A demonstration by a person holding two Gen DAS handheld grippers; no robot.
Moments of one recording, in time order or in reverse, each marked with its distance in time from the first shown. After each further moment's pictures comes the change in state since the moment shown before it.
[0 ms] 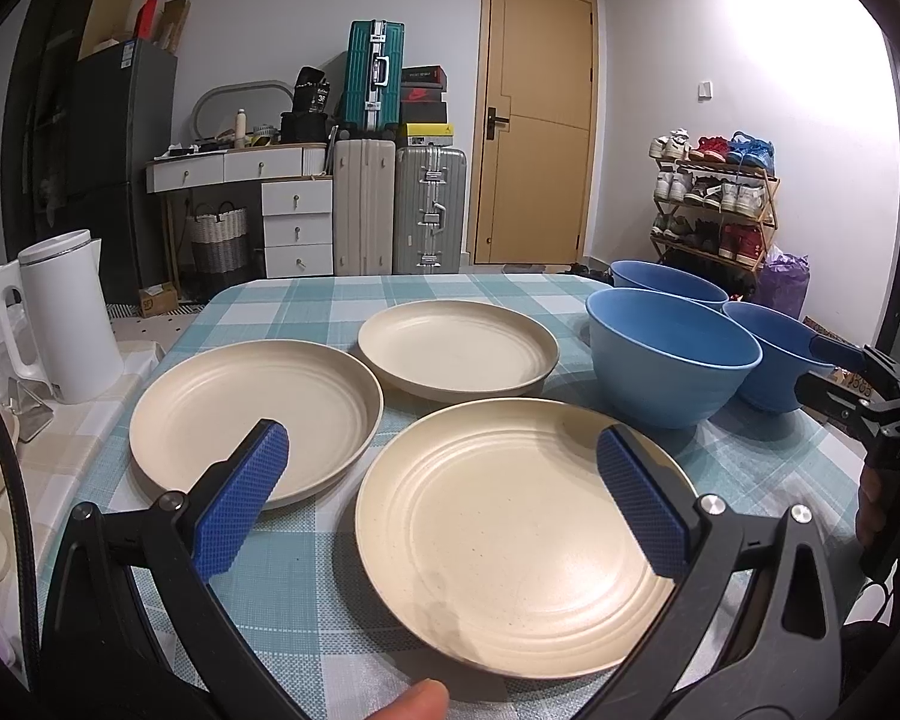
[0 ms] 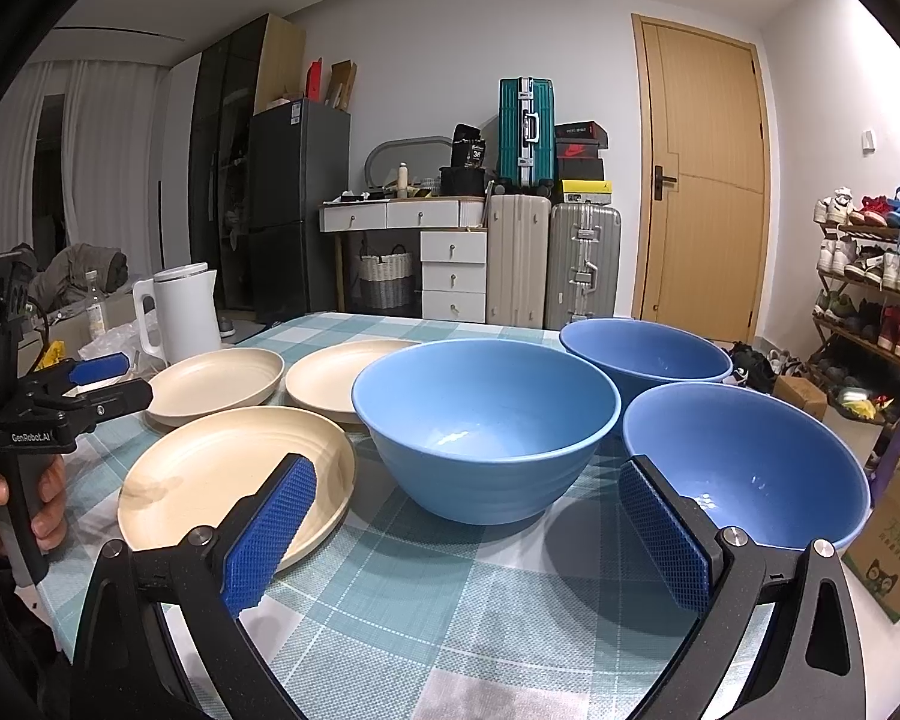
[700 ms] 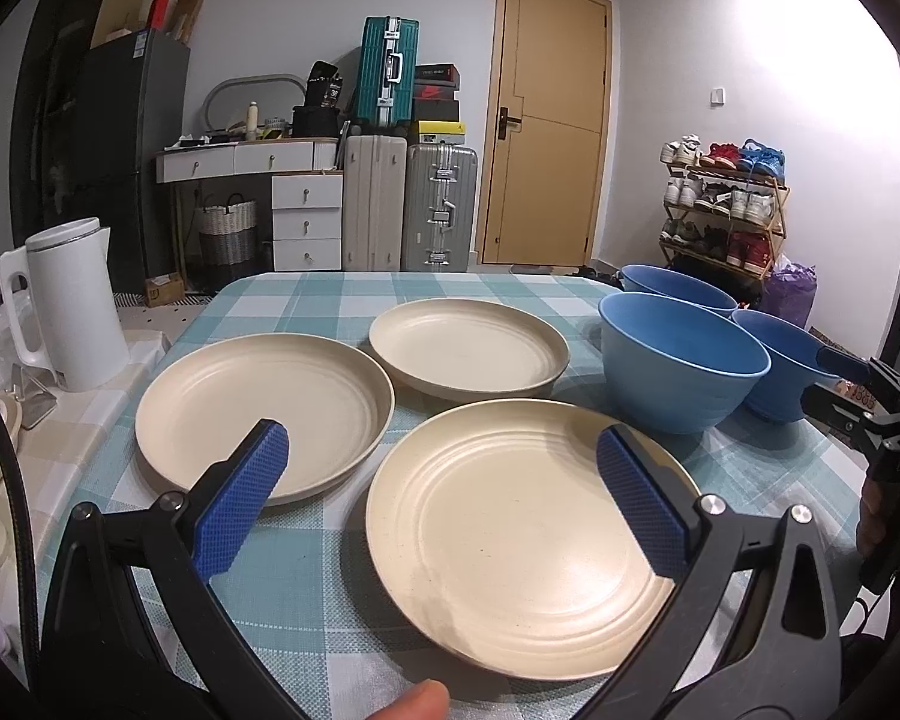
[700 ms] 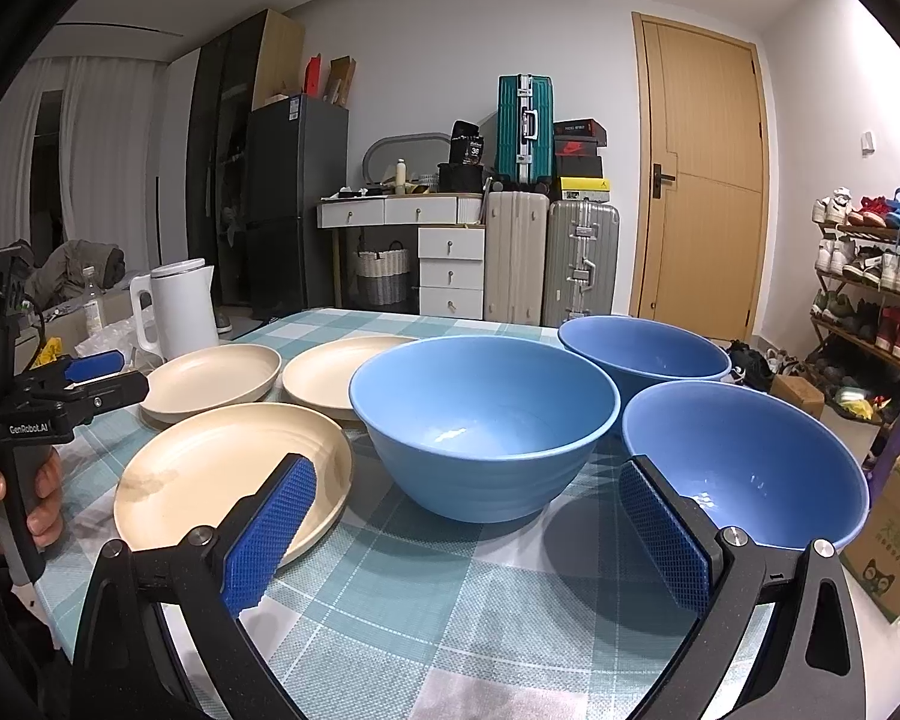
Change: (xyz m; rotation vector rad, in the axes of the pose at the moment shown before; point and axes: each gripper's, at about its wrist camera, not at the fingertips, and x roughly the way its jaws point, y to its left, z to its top) left arm -0.003 0.007 0.000 -0.028 0.004 0.011; right arm 0.004 -0.001 -0.001 -0.003 0.008 -0.010
